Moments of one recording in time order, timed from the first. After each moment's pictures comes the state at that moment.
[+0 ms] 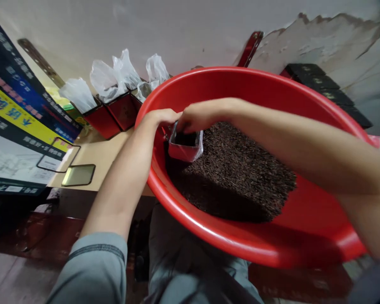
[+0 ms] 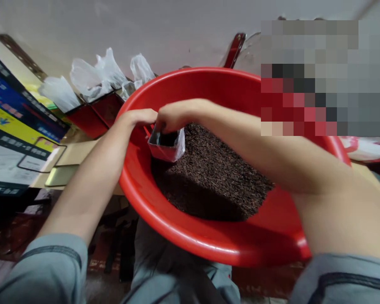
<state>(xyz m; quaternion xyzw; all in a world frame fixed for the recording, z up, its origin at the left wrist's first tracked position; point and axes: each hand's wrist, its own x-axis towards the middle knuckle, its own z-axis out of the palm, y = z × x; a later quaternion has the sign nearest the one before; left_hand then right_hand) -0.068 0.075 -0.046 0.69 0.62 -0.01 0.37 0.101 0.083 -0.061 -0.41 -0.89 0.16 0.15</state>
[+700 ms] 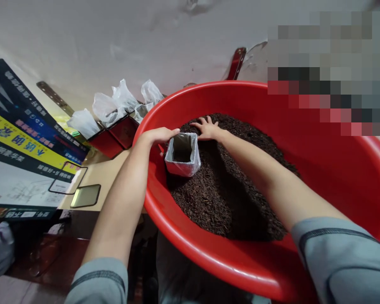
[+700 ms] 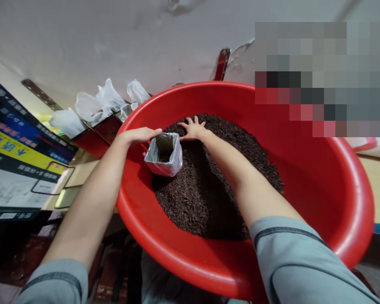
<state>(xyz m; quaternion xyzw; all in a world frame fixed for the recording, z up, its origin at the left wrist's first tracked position) -0.066 0.067 -0.032 0.66 0.63 -0.02 0.41 0.169 0.136 -0.142 -0.59 -0.80 0.10 0.03</state>
